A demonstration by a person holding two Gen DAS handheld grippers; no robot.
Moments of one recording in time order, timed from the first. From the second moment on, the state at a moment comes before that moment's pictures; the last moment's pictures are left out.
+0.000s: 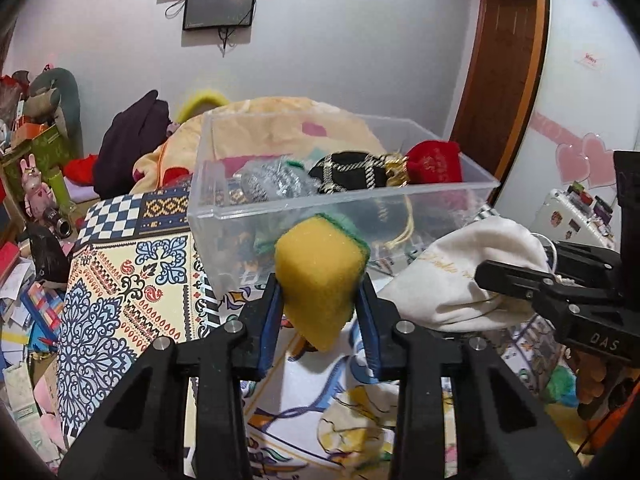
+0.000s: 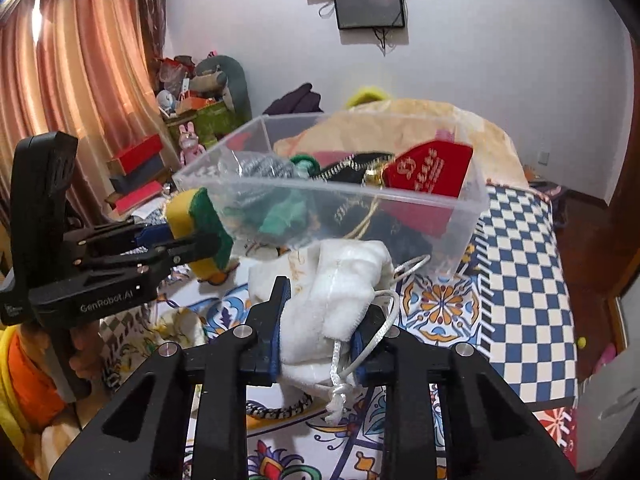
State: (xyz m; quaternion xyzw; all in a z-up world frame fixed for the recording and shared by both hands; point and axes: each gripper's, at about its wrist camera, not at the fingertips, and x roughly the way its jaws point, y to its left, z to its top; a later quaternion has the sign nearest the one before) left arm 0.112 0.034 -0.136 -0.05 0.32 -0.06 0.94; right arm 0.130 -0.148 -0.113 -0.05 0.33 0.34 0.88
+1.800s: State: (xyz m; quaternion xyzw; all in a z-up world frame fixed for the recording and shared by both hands) left arm 0.189 0.037 -0.102 -0.06 0.30 -0.06 0.95; right arm 0.198 -0.112 -0.082 -0.06 0.29 0.31 0.91
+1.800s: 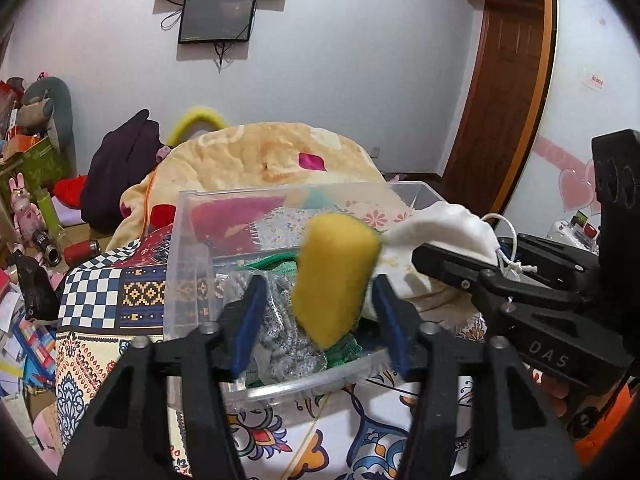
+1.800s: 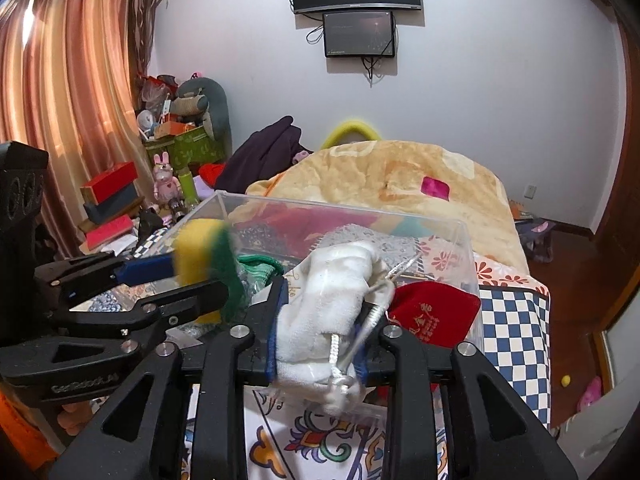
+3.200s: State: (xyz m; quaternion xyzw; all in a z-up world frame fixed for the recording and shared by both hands) left arm 0.065 0.034 -0.140 -0.06 0.35 -0.04 0.93; right arm 0.104 -0.152 -0.124 -0.04 0.34 0.33 0.88
